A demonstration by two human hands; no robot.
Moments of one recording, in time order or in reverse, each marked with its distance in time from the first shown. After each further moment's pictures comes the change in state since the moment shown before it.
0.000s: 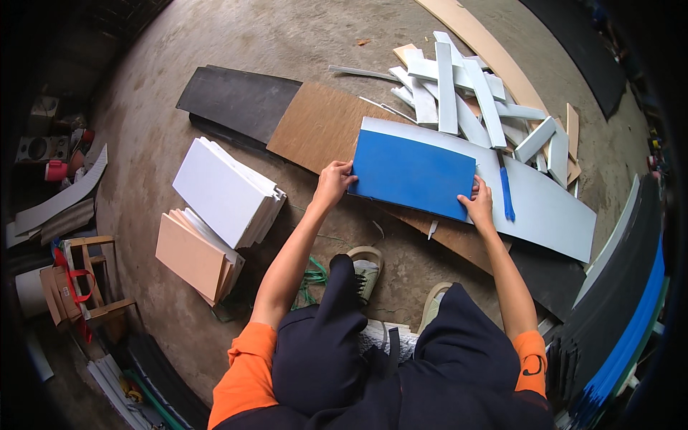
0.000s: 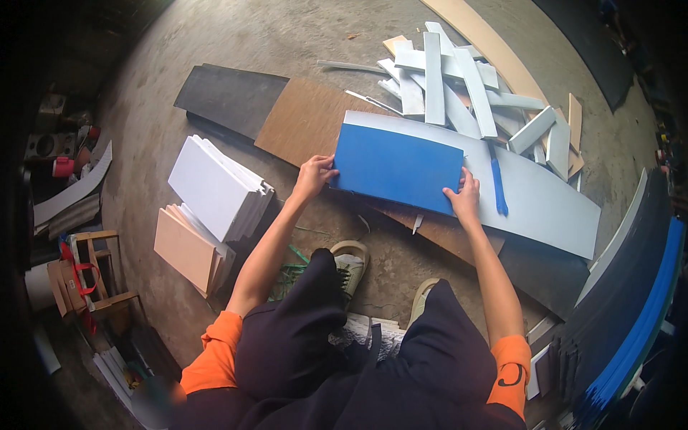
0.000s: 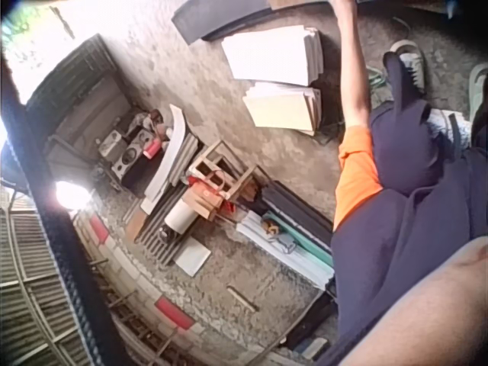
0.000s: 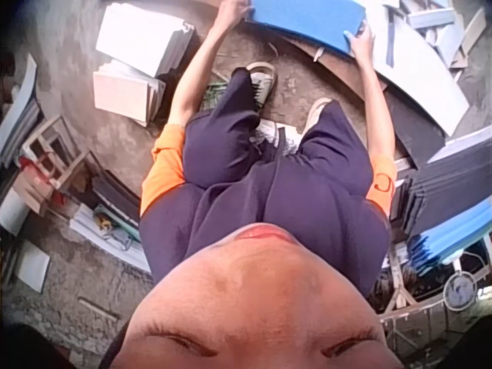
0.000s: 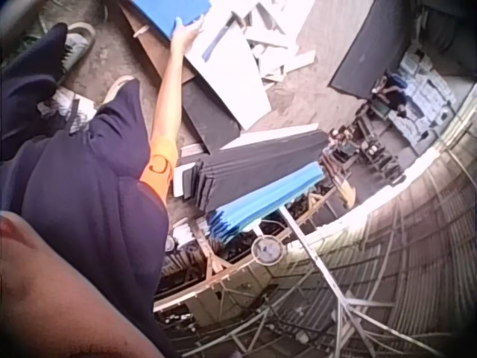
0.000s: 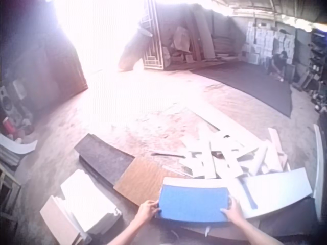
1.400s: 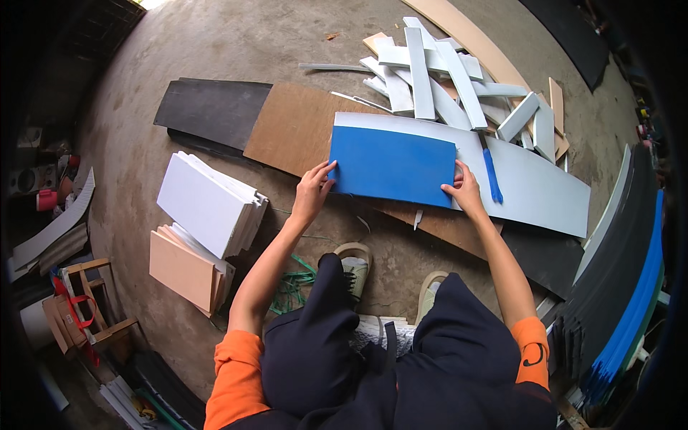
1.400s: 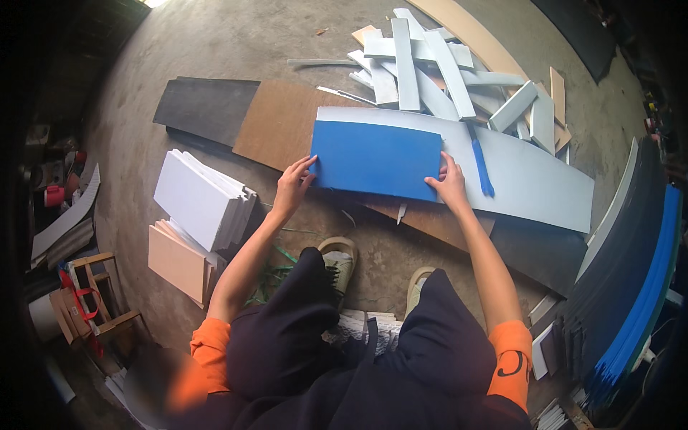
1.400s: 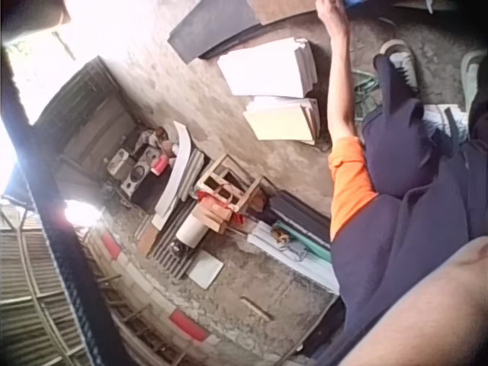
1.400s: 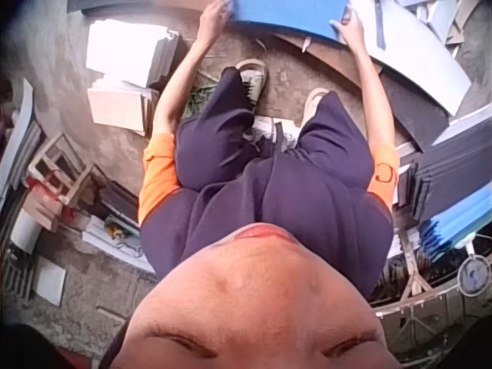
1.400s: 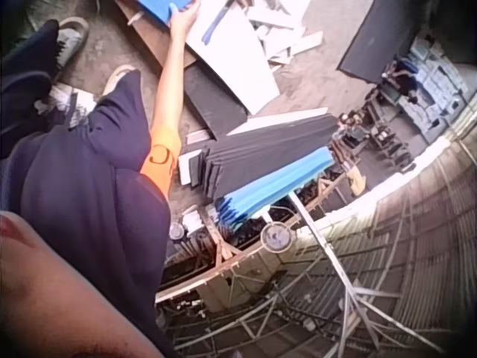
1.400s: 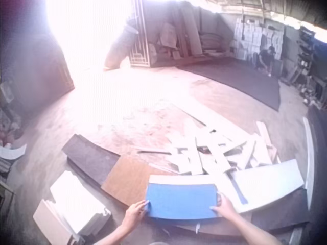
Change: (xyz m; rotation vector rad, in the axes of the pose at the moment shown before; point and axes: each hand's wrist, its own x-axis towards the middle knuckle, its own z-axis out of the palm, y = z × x) left_hand -0.018 -0.008 0.000 0.078 -0.012 0.274; right_hand 0.002 0.008 -0.006 0.096 -0.120 -0.021
